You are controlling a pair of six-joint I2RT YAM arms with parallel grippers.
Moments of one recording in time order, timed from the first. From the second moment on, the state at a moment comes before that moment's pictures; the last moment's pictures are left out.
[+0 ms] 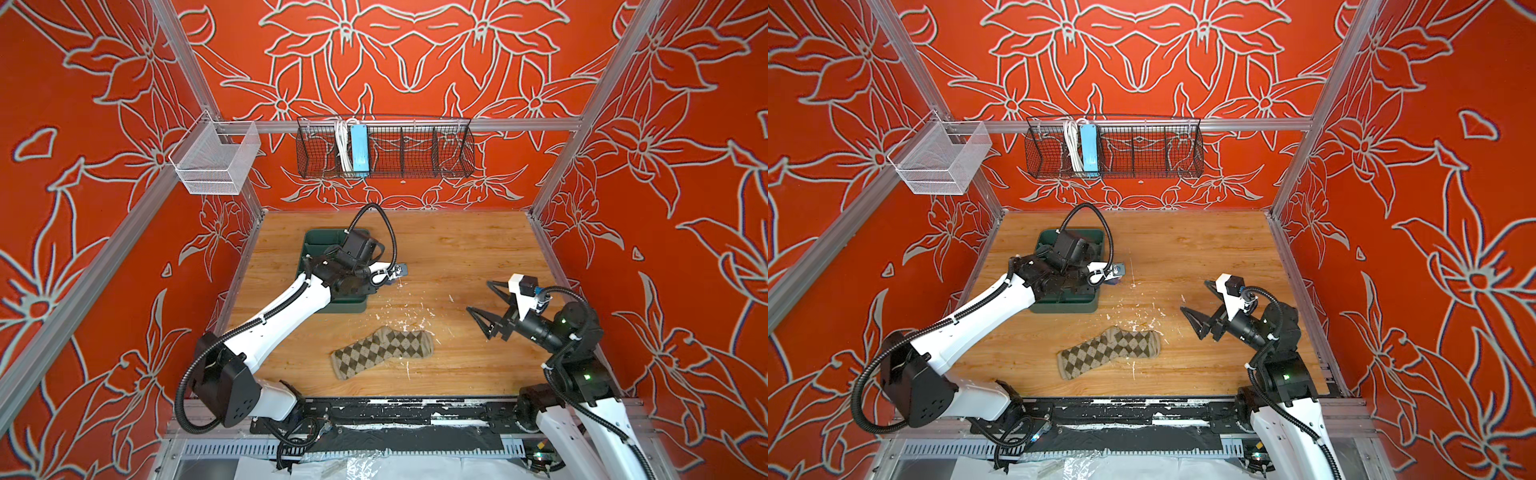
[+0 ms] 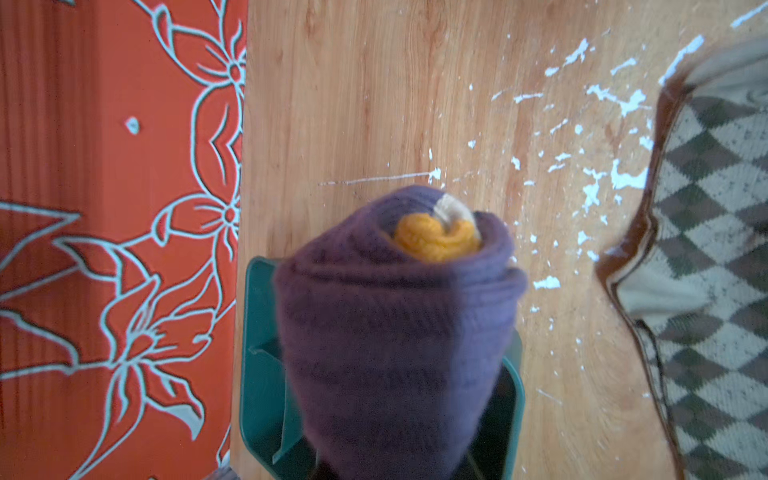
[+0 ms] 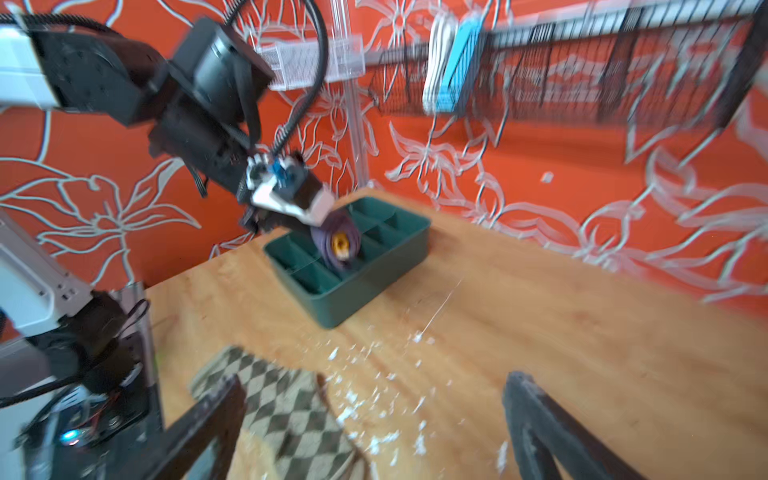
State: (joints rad) left arm -0.53 1.40 1.25 -0.74 -0.05 0.95; right arm 0.16 0.43 0.49 -0.20 -0.71 0.11
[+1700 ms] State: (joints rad) left arm -0.30 2.14 1.70 -1.02 -0.03 0.88; right arm 0.48 0.82 0.58 -0.03 -0.66 0.20
